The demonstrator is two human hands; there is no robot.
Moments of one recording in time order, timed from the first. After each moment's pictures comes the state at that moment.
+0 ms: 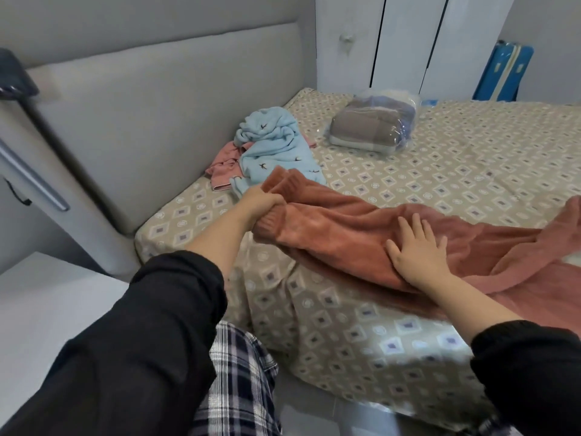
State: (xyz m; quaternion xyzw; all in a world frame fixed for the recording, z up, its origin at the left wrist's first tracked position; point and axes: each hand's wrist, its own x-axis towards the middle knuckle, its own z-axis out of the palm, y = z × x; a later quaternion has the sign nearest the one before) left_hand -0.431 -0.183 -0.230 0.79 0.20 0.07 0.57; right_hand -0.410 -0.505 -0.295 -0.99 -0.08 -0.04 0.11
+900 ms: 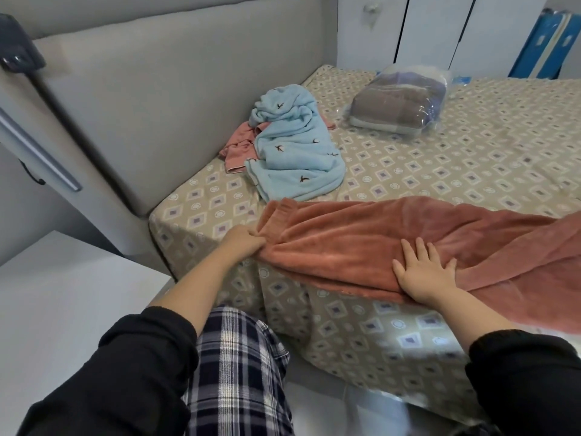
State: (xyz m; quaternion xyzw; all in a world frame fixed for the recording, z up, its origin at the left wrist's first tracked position) left_hand -0.508 -0.154 -0.290 0.90 0.25 -0.01 0.36; right_hand -0.416 -0.496 -0.353 -0.99 -0.08 0.12 0.03
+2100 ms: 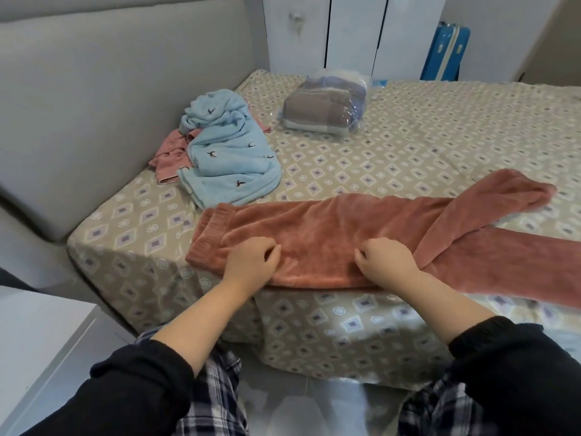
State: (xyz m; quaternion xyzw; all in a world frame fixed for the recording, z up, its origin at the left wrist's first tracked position) left_hand -0.504 -0.274 -0.313 0.94 -0.05 0.20 0.27; right_hand -0.448 -0.531 -0.294 -0.99 -0.14 -0.03 0.05
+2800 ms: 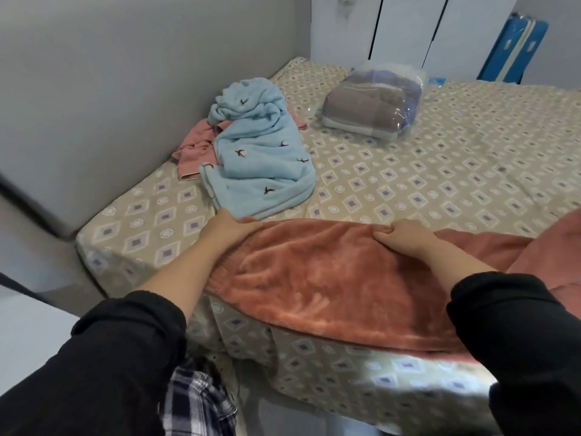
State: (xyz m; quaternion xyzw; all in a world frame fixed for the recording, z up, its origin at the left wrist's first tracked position) left_hand -0.390 -0.147 -0.326 0.88 0.21 0.05 0.42; right_hand -0.274 -0.504 -0.318 -0.98 -0.09 0.14 0.11
